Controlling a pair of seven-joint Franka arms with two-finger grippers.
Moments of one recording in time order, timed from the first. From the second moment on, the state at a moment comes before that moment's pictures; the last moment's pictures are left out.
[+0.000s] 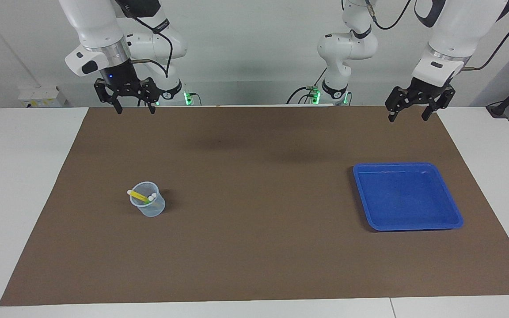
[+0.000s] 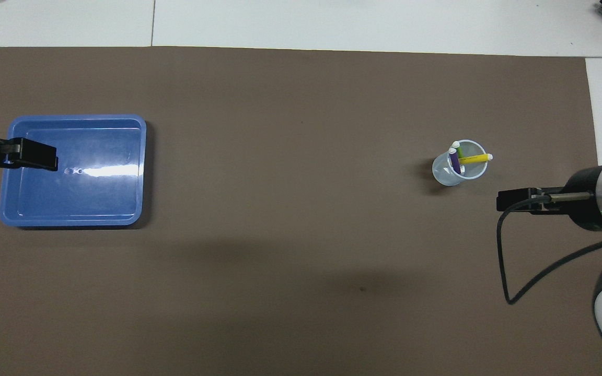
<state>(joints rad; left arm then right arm) -0.08 -0.03 -0.02 -1.58 0.03 1.60 -0.04 0.03 -0.21 0.06 -1.86 0.03 1.69 0.14</state>
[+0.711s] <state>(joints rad) -0.08 -0.03 -0.02 -1.58 0.03 1.60 -0.04 0.03 -0.22 0.06 -1.98 0.03 1.76 0.11</state>
